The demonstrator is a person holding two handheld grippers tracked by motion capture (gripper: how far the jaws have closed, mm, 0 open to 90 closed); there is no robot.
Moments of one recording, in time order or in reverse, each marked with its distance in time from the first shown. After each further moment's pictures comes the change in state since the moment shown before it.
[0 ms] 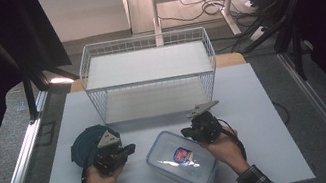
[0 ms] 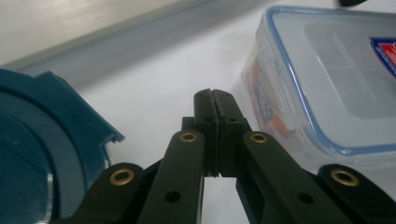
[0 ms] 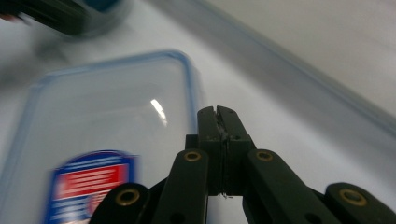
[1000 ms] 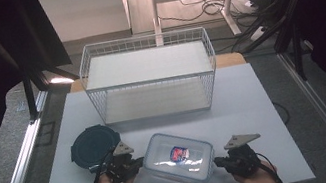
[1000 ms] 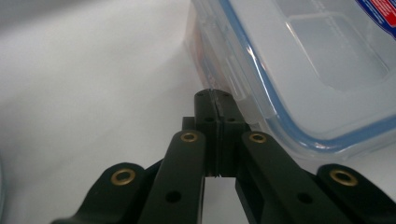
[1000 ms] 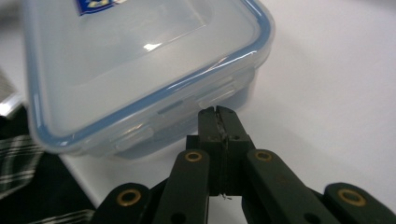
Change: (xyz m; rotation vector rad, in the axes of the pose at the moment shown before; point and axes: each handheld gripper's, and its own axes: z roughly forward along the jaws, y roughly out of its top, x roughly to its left) left arm -0.031 -0.018 0.016 0.106 -0.037 -0.021; right arm 0.016 -0.101 -0.054 0.066 -0.065 0.125
